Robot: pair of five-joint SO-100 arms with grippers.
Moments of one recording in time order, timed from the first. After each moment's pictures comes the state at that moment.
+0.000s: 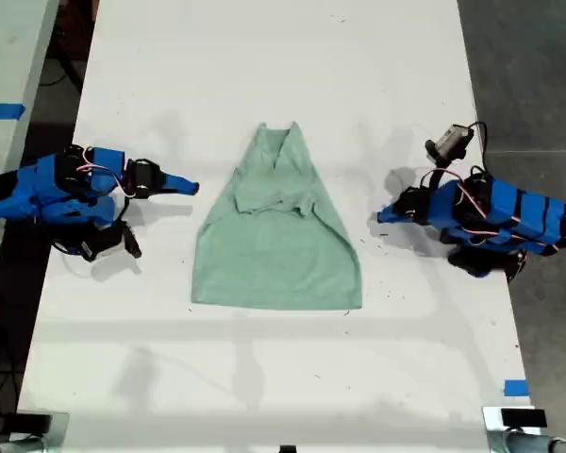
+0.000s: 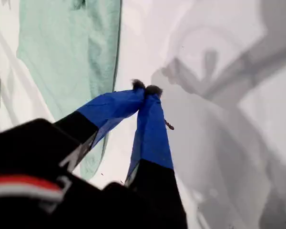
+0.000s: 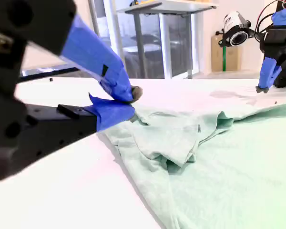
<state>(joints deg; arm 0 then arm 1) -16.3 206.1 184.3 47.3 14.9 18.6 200.2 174.5 74.3 -6.9</state>
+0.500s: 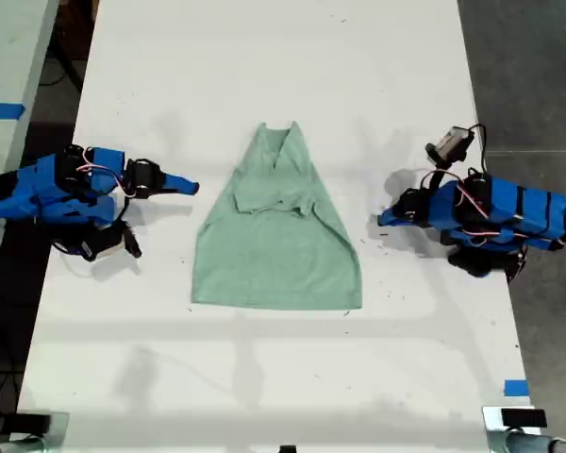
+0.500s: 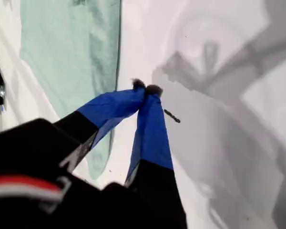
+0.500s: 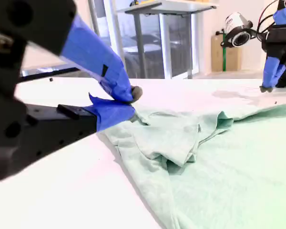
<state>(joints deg) -16.3 206.1 184.3 47.3 14.9 14.2 191.1 167.6 73.7 -0.6</state>
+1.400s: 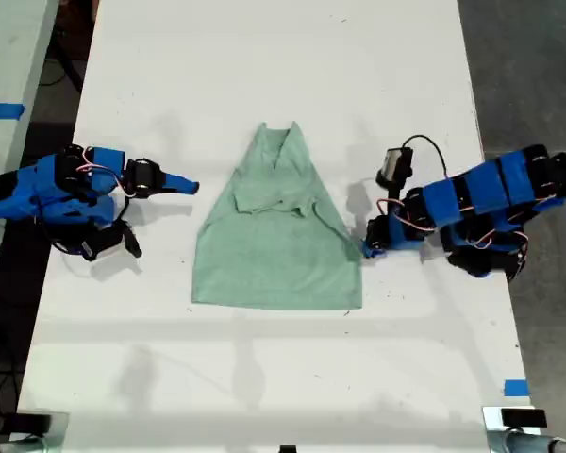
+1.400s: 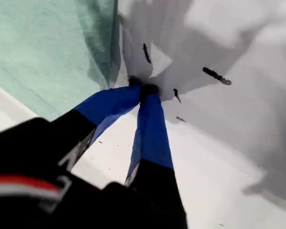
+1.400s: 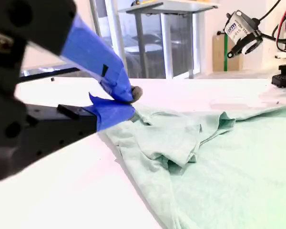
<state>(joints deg) -16.6 206.1 184.3 47.3 14.9 -1.5 124.0 139.9 56.1 5.4</state>
